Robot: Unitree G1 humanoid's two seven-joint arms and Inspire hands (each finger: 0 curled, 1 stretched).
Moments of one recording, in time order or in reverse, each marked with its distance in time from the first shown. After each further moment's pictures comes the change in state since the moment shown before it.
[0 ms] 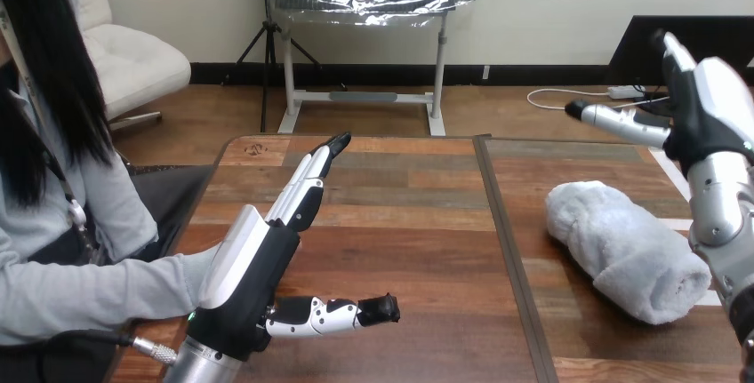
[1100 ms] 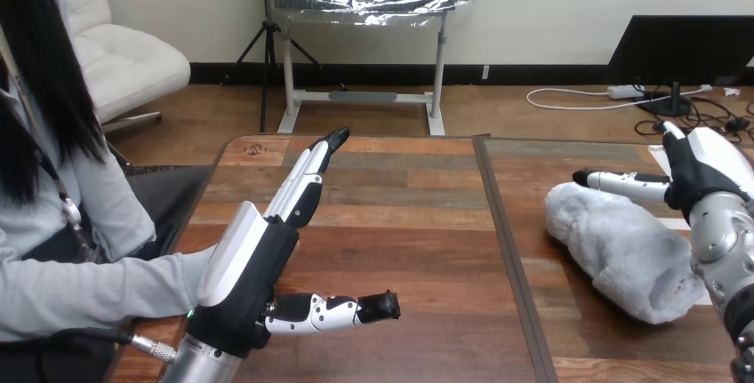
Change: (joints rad) left arm 0.000 0.001 0.000 -0.020 -0.001 0.000 0.007; right arm -0.025 0.011 0.072 0.126 -0.006 0.163 0.082
